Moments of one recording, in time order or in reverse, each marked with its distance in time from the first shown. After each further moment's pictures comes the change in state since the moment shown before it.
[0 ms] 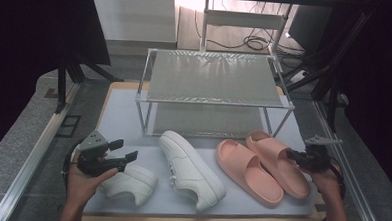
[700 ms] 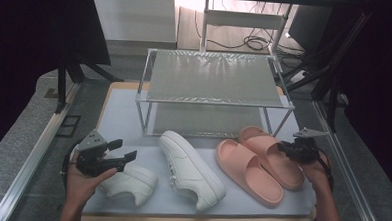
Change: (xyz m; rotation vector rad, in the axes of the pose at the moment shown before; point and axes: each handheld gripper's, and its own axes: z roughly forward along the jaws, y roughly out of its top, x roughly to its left) left arm 0.000 0.000 -0.002 -0.005 0.006 -0.005; right arm 0.007 0.021 0.026 -0.028 -0.018 -0.088
